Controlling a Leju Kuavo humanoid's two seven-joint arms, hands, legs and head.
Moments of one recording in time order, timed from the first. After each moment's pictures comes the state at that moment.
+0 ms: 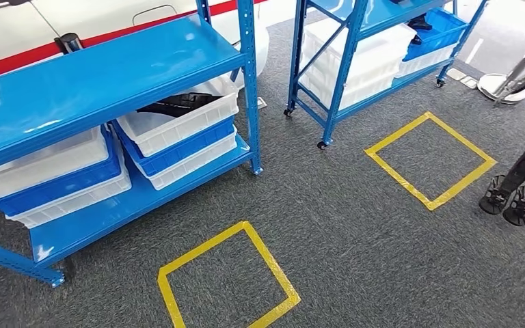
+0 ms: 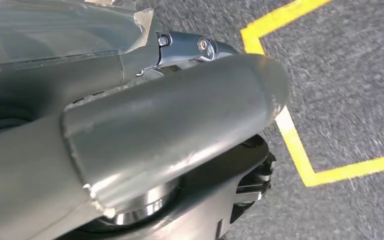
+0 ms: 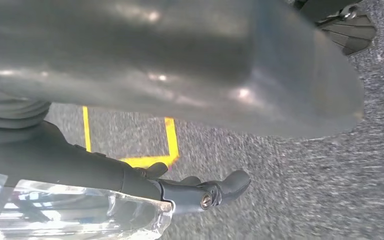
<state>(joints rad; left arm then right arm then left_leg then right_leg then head) -0.07 -0.08 -0.84 -0.20 1.07 0.04 -0.36 -0.05 0.00 0.36 -0.20 0.15 -0.15 0.04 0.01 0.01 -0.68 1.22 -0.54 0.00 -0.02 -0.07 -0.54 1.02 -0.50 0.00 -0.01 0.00</state>
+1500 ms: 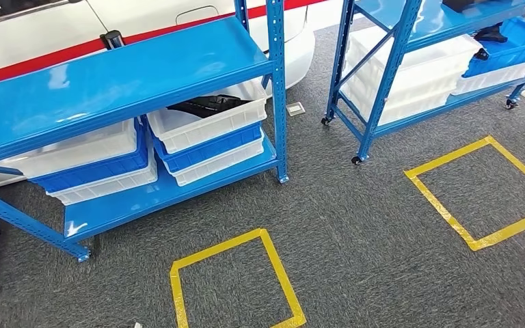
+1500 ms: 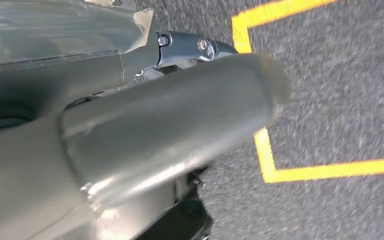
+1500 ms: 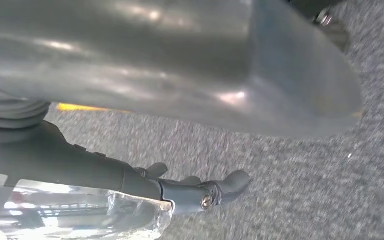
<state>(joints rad) -0.15 -0.04 -0.85 -0.23 1.08 0.03 -0.24 -0.08 -0.01 0.37 -0.21 0.13 -0.13 0.04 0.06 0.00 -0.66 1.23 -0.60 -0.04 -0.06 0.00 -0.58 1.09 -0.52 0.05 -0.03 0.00</state>
